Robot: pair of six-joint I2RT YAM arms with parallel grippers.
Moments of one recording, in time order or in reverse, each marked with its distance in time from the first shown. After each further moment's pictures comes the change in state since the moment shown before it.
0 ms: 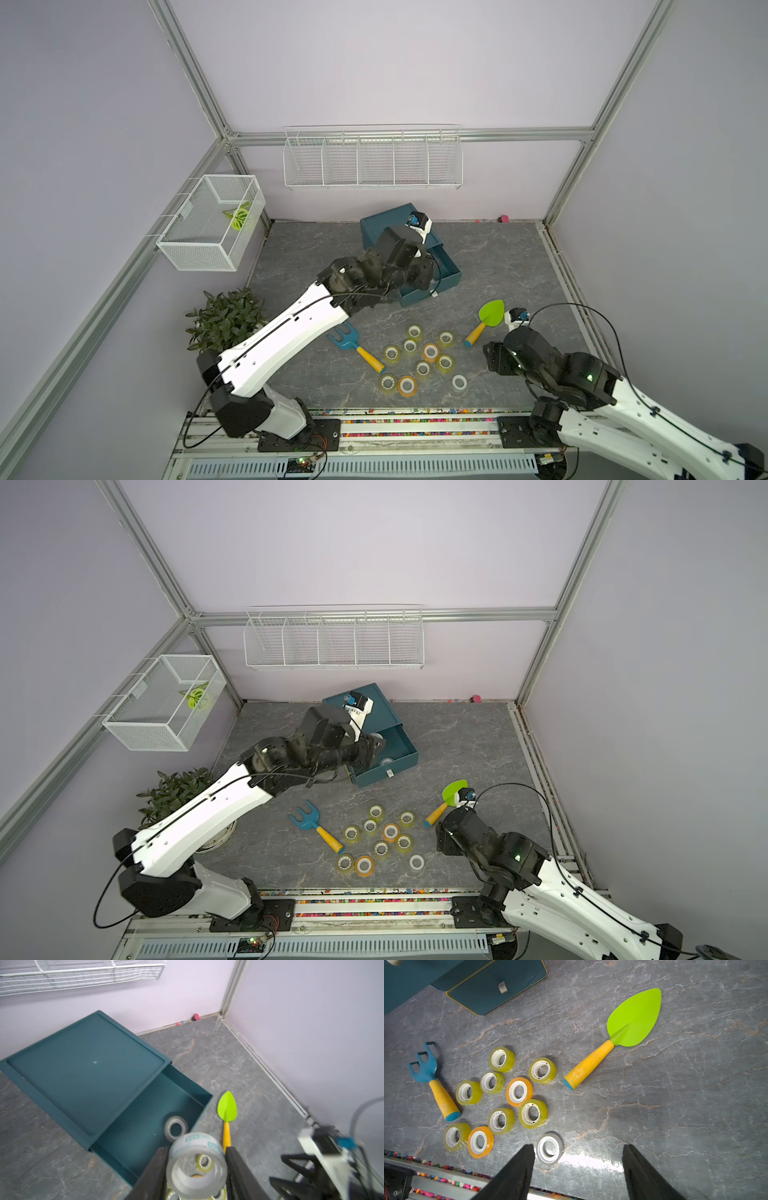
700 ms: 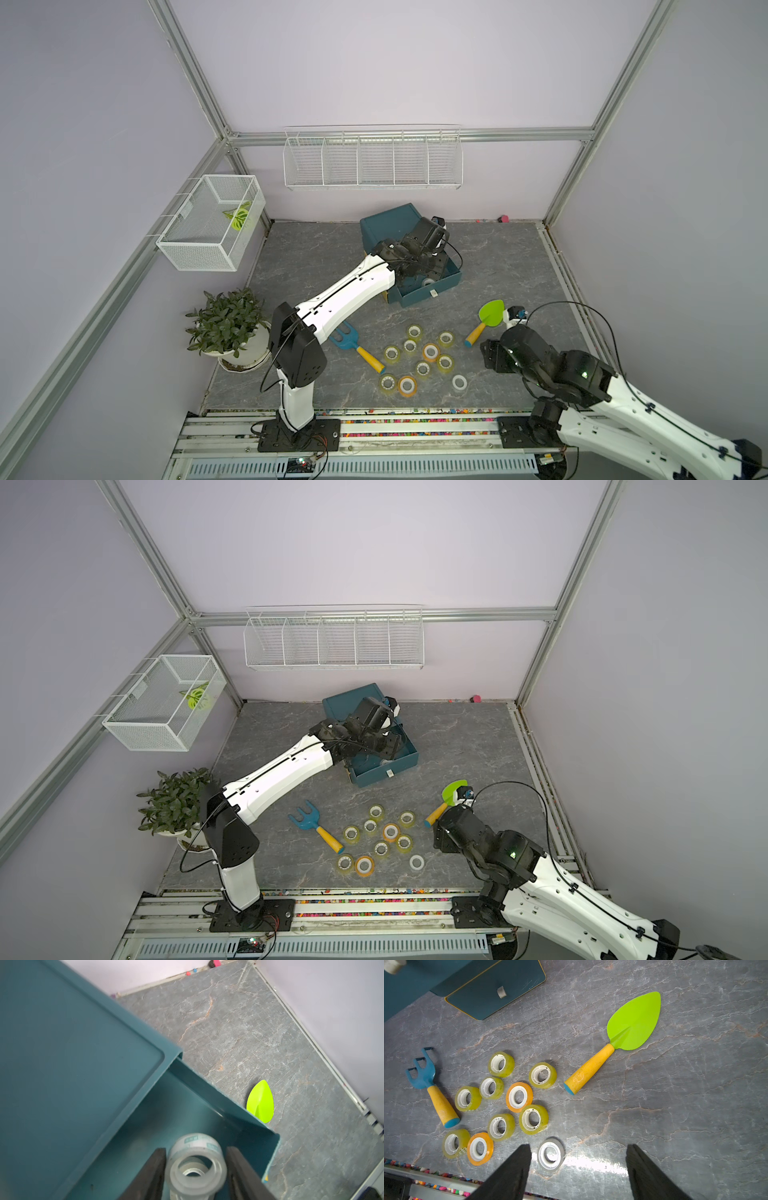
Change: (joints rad) left arm 0.080 0.339 0.129 0.001 0.092 0.044; right arm 0.000 0.030 0.000 0.028 0.011 0.011
